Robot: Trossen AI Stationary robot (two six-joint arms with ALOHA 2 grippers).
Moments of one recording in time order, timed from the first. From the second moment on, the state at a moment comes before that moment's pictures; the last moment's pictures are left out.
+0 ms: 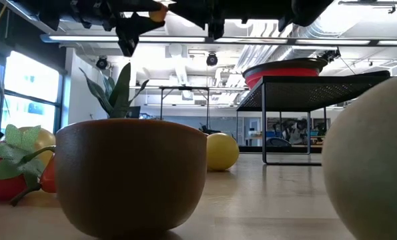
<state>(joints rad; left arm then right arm) 0.03 1.02 0.58 0.38 0.12 -0.34 0.00 1.66 0.99 0.73 -0.03 -0.02</state>
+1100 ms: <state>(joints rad) 0.03 1.02 0.58 0.39 0.14 -0.34 0.00 1.66 0.99 0.74 -0.03 -0.03</state>
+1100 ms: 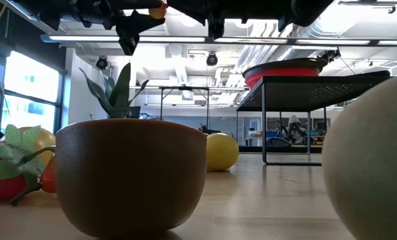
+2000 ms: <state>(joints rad) 0.03 0.98 0.58 0.40 0.11 -0.32 0.00 1.66 0.99 0.71 -0.03 -0.03</state>
